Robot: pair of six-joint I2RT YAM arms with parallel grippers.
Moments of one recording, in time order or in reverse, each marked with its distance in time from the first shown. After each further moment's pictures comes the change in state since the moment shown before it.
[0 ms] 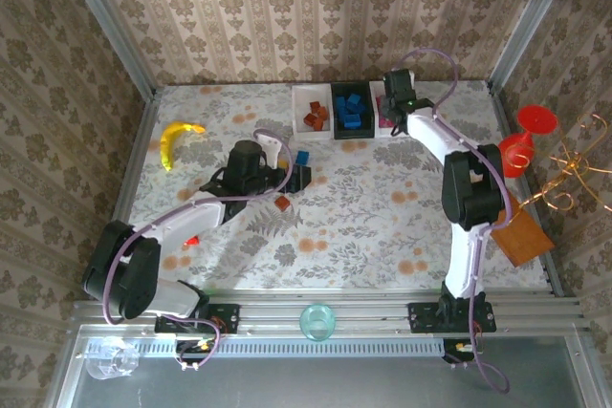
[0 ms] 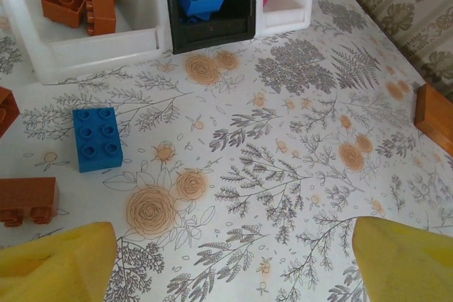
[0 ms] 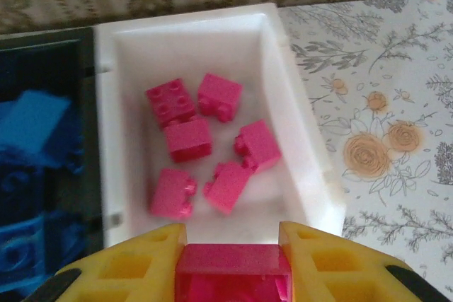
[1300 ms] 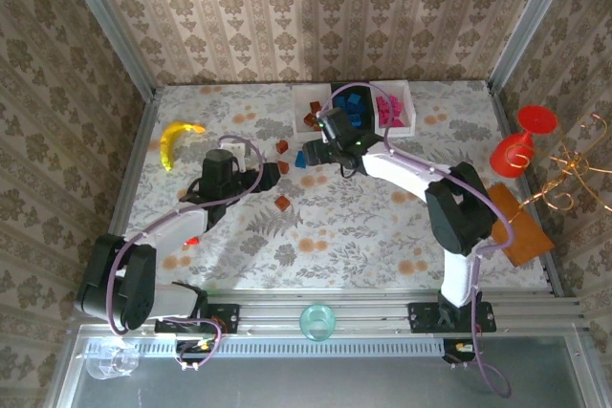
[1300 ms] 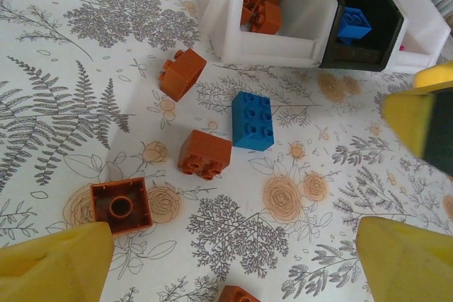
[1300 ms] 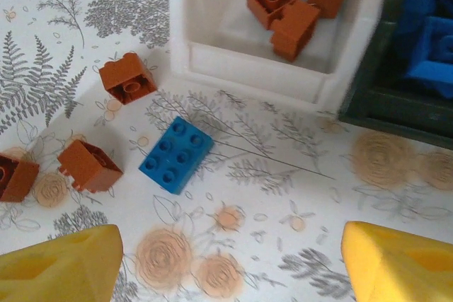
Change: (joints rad) left arm 0.205 -0.071 -0.157 0.050 -0.088 -0.087; right arm 0.408 -0.154 -0.244 0.064 -0.214 0.023
